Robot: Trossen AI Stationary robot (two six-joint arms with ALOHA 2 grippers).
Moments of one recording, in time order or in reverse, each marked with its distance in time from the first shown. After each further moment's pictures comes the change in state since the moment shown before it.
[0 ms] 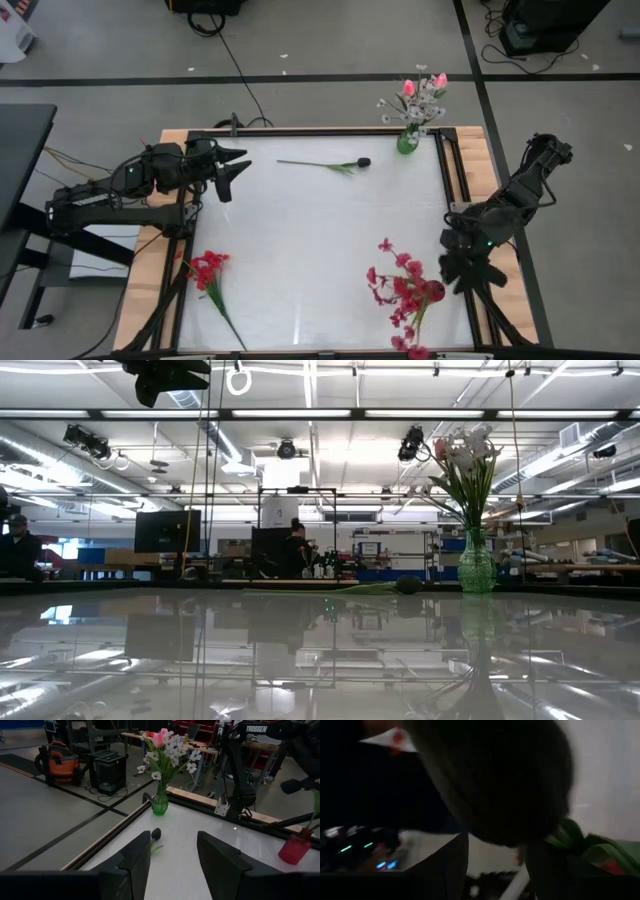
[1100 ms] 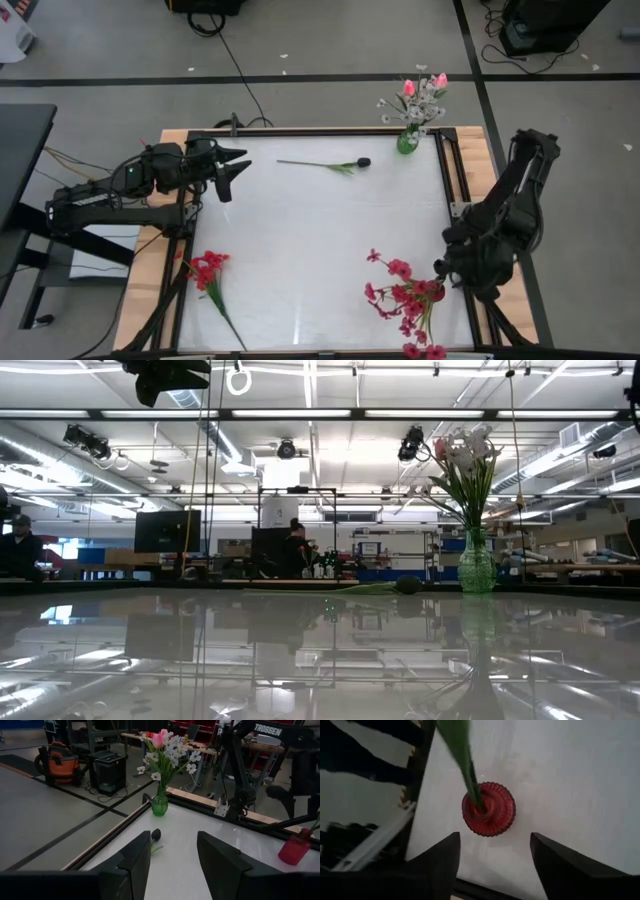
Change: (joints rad) left arm 0.000 0.000 0.000 0.004 0.000 0.000; right arm 0.281 0.166 -0.001 -0.389 0.350 -0.199
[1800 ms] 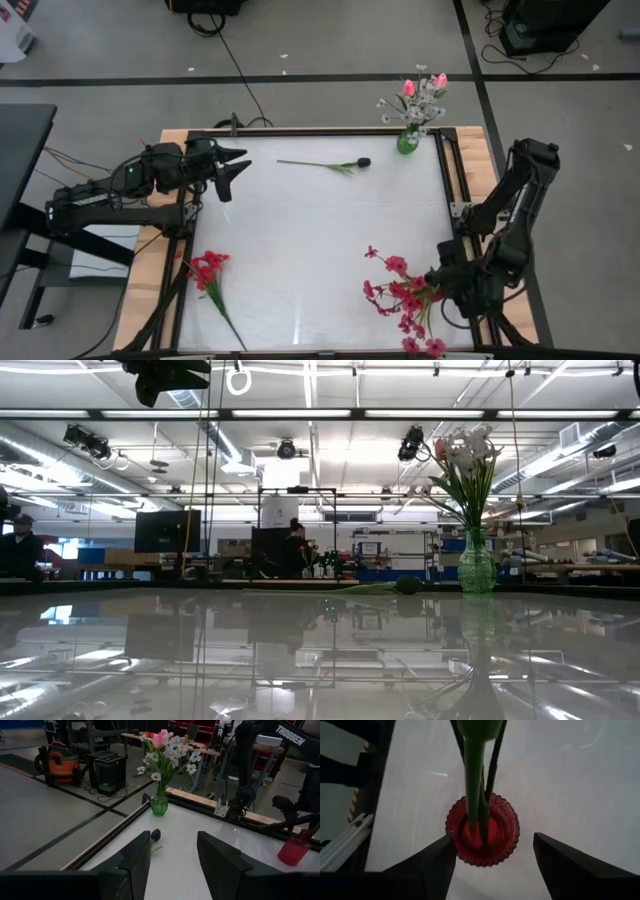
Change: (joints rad) left arm 0.000 0.000 0.000 0.000 0.000 -0.004; right arm 0.093 0.261 0.000 0.069 0.167 0.092
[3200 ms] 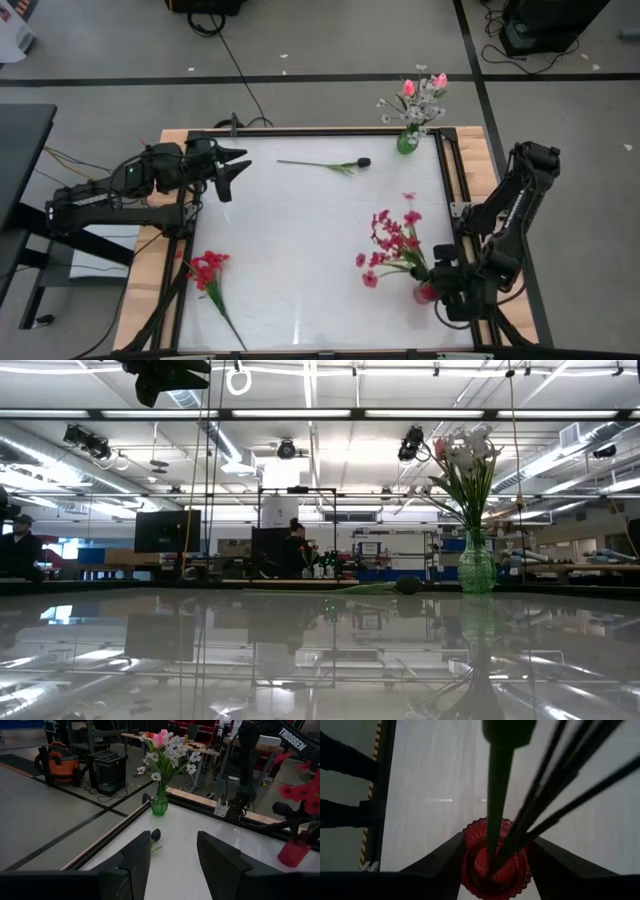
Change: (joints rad) left arm 0.000 0.000 0.000 0.000 0.000 0.001; right arm -0.019 0.048 -0.047 0.150 0.094 0.132
